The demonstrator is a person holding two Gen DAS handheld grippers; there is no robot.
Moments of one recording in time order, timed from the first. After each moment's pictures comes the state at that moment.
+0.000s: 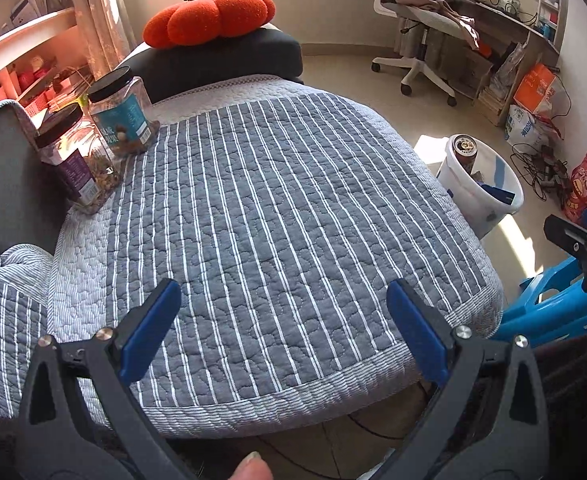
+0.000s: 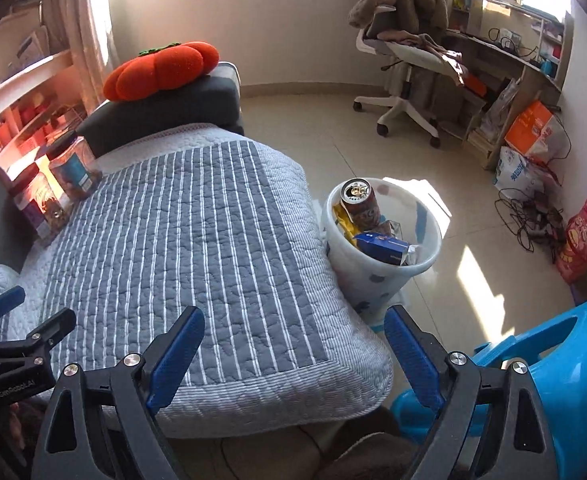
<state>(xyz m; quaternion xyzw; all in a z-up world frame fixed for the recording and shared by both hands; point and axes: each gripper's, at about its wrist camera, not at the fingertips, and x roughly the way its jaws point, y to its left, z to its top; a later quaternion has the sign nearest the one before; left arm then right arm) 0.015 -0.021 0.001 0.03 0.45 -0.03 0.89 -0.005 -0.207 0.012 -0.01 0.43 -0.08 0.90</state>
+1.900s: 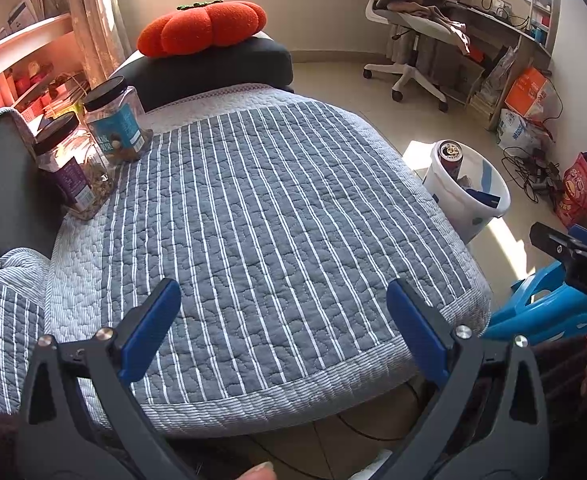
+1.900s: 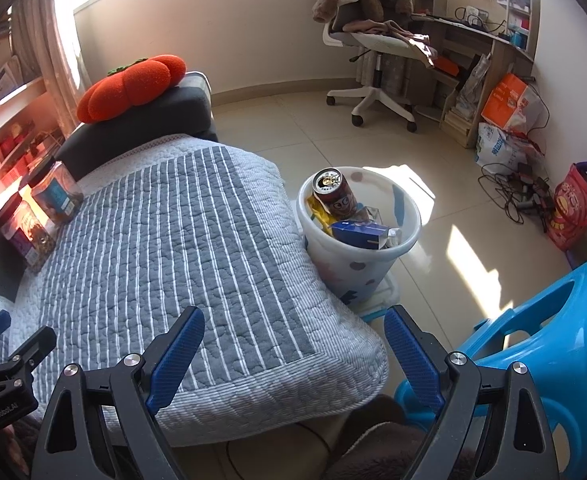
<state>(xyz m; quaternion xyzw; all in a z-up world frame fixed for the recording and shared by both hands) 0.009 -0.033 0.008 0.02 0.44 -0.04 0.90 -0.016 -0.229 0.008 0.05 0.43 -0.11 0.90</state>
